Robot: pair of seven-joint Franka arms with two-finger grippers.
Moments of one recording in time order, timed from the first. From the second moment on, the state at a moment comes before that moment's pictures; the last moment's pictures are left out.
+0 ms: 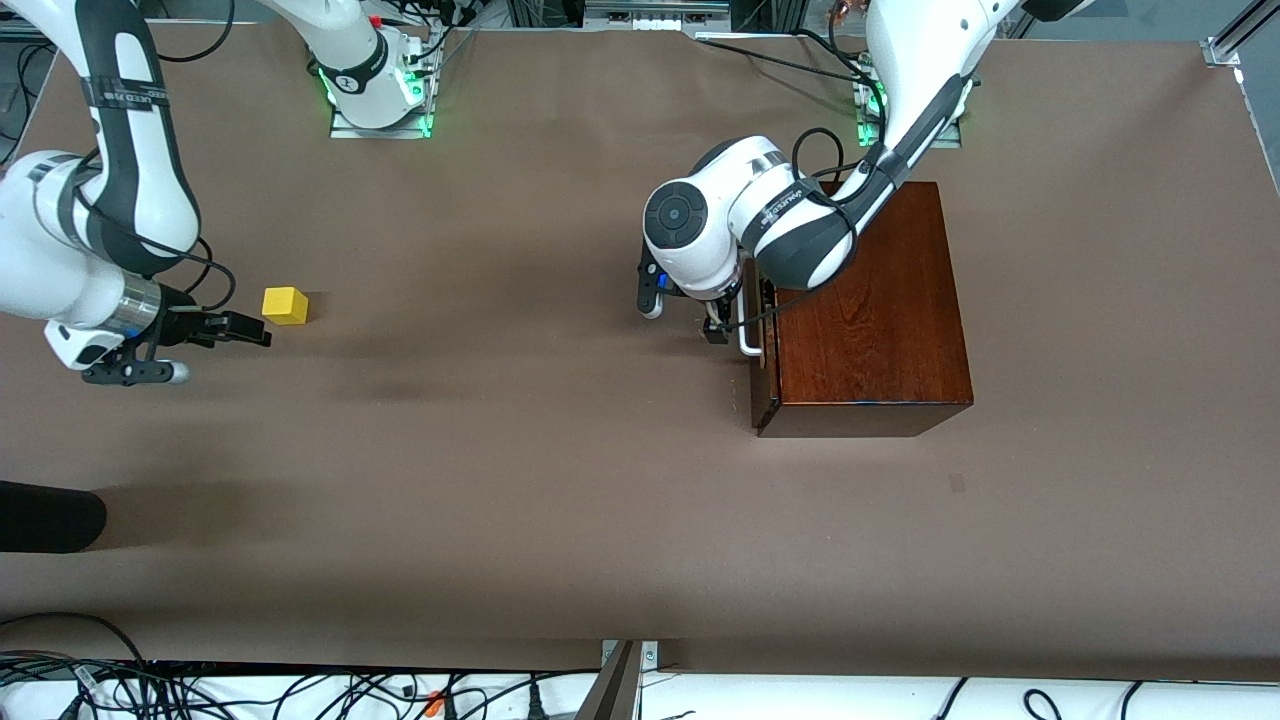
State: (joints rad) left arm -0.32 0.63 -0.50 -1.56 0.37 1.79 0.74; right arm 0.28 0.28 -0.45 -1.96 0.25 2.07 -0.29
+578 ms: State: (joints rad) left arm -0.31 0.60 -0.50 -1.55 0.37 1.79 0.69; right arm 0.31 0.22 -0.44 -1.68 0.06 1.61 -0.12
